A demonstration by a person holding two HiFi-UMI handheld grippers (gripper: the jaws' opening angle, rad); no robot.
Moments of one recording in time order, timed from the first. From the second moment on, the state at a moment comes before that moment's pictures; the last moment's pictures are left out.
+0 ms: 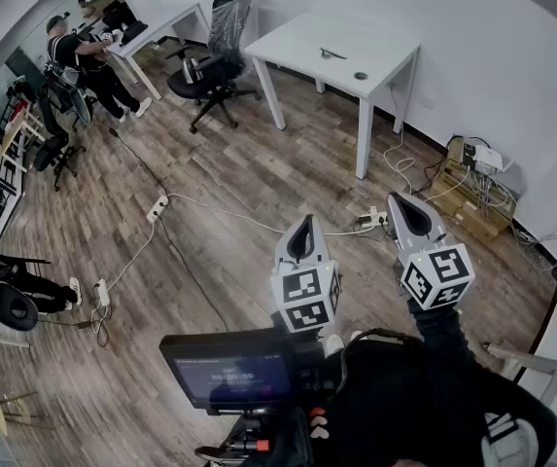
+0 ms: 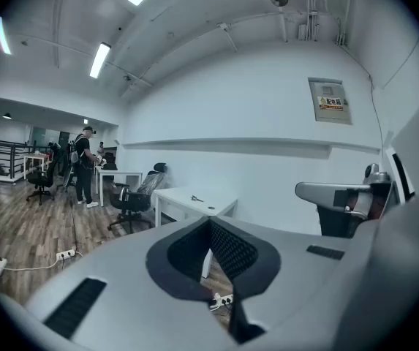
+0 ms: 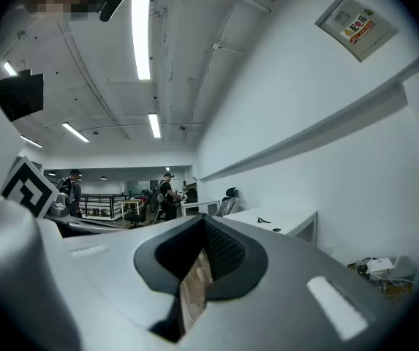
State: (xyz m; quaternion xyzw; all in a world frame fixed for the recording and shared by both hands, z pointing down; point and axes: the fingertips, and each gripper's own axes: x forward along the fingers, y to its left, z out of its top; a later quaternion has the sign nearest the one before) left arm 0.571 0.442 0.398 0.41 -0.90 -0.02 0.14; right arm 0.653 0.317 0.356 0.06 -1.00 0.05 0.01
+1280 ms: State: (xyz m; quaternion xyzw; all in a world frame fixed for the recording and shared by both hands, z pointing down) left arm 0.571 0.494 0.418 0.42 -0.89 -0.10 0.16; right arm 0.651 0.356 0.371 0.08 -1.00 0.05 0.01
